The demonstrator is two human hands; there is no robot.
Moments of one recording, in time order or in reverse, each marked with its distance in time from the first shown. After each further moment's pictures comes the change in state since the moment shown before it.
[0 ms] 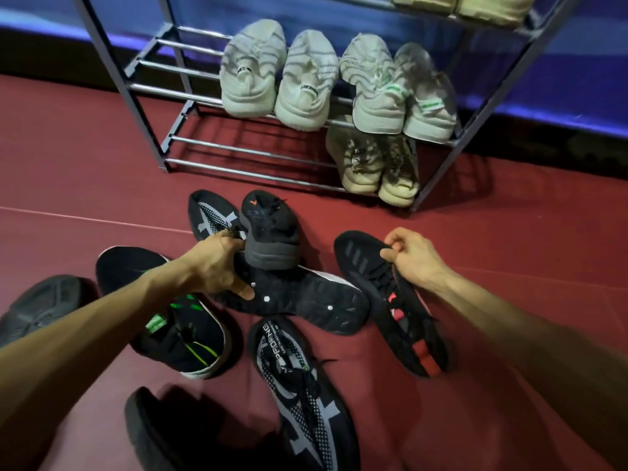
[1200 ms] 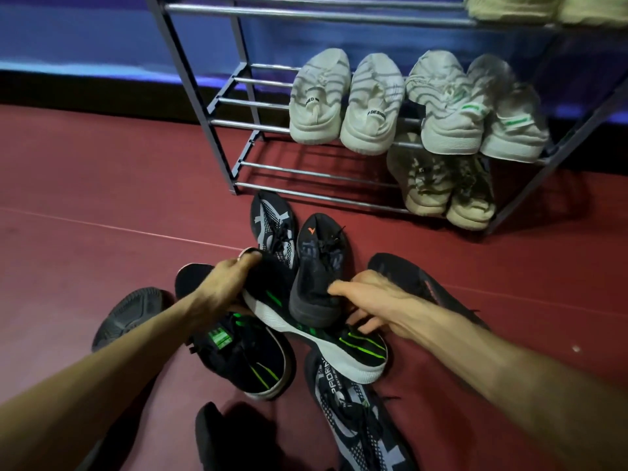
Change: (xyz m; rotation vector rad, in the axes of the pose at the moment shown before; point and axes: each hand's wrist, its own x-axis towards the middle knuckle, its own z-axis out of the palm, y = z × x) left_hand -0.028 -0.050 -0.008 -1.055 0.293 -0.564; right_hand -0.030 -0.130 0.083 0.331 -0.579 0.216
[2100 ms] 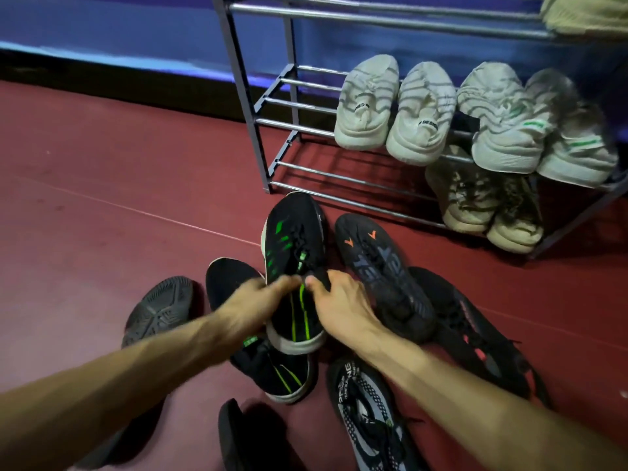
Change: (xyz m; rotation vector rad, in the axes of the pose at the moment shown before) left_hand -0.046 -0.006 -0.006 -0.031 -0.126 -0.051; right_hand -0.008 -0.043 0.074 -0.264 0.253 -0.366
